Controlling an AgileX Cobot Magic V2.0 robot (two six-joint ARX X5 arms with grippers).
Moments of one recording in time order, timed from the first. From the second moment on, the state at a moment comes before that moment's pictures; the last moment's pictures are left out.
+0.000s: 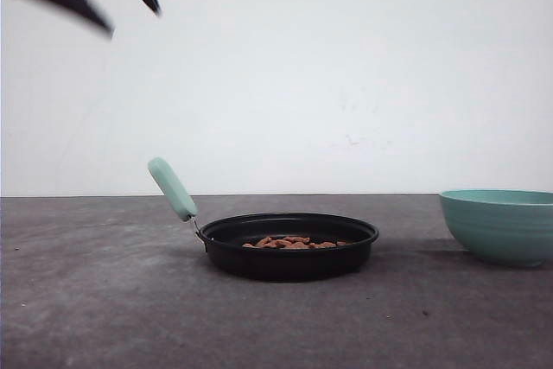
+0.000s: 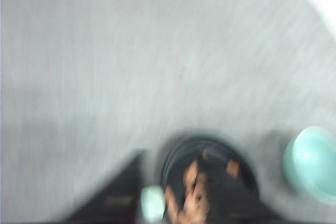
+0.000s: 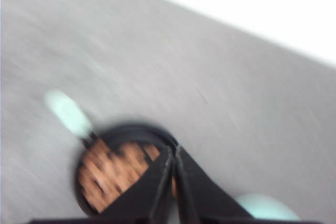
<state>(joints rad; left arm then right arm) -0.43 1.16 1.19 -0.55 0.04 -0.35 0.76 0.89 0.87 -0.35 0.17 0.01</state>
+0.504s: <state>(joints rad) -0.50 0.66 0.79 -0.52 -0.04 -0.37 0.76 0.89 0.85 -0.27 0.13 -0.08</state>
